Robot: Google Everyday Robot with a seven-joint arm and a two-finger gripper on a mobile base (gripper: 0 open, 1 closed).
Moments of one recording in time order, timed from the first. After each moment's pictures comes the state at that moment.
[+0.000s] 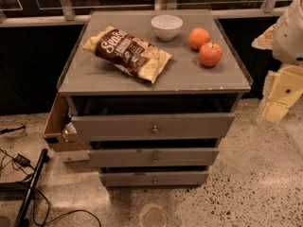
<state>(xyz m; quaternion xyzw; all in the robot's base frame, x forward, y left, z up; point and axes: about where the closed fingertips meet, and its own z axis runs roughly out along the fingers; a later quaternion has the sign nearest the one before) 0.438 -0.216 0.978 -0.60 0.78 -0.04 0.16</state>
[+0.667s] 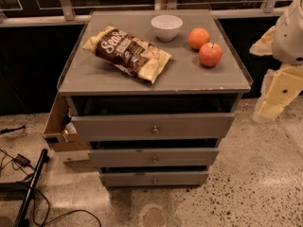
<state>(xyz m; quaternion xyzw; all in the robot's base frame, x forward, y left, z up) 0.438 -0.216 0.978 -0.60 0.78 -0.04 0.16</state>
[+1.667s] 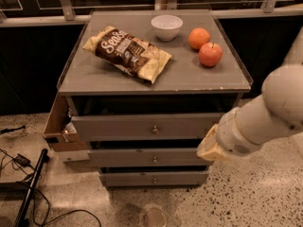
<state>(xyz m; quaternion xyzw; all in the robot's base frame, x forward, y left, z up) 0.420 -0.153 0.775 -0.59 0.78 0.10 0.21</state>
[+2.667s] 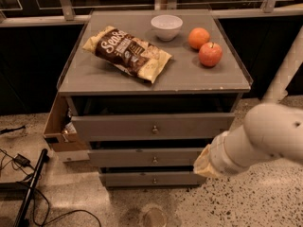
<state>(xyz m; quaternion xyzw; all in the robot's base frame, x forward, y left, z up) 0.413 -0.153 0.701 -0.60 0.77 0.08 0.20</state>
